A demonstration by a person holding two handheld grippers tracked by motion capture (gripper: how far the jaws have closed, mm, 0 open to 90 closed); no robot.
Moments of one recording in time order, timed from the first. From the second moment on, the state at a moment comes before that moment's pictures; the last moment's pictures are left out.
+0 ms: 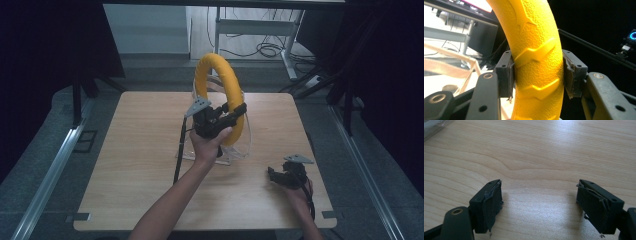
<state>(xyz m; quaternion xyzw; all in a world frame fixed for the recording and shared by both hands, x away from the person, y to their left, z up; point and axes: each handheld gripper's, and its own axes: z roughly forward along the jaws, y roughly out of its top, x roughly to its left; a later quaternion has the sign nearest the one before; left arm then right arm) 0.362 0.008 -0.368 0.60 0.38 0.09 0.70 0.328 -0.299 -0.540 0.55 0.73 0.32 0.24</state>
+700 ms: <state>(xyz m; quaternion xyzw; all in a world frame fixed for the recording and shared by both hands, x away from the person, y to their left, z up) 0.372 0.009 -0.413 0.61 0.43 0.08 0.66 0.328 -0.298 -0.540 0.55 0.73 0.32 0.24</state>
